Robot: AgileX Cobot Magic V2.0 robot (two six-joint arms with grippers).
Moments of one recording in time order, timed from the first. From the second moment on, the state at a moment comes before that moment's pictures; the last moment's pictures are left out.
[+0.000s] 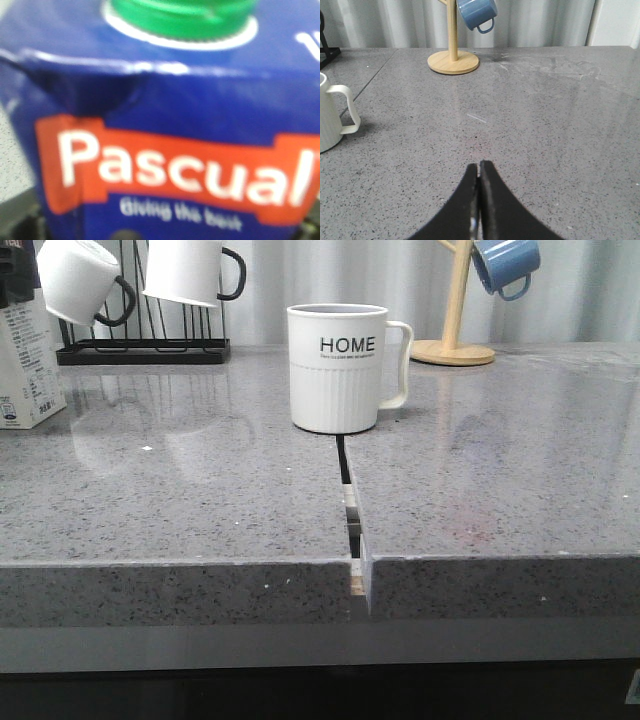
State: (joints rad) left arm -0.12 1.53 -0.81 -0.06 -0.45 -0.09; right arm 0.03 0.39 -0.36 -0.07 0.20 0.11
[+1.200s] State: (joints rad) left arm -0.56 1.52 -1.05 -0.91 -0.44 0.64; right arm 0.03 0.39 -0.36 -0.07 0.20 0.11
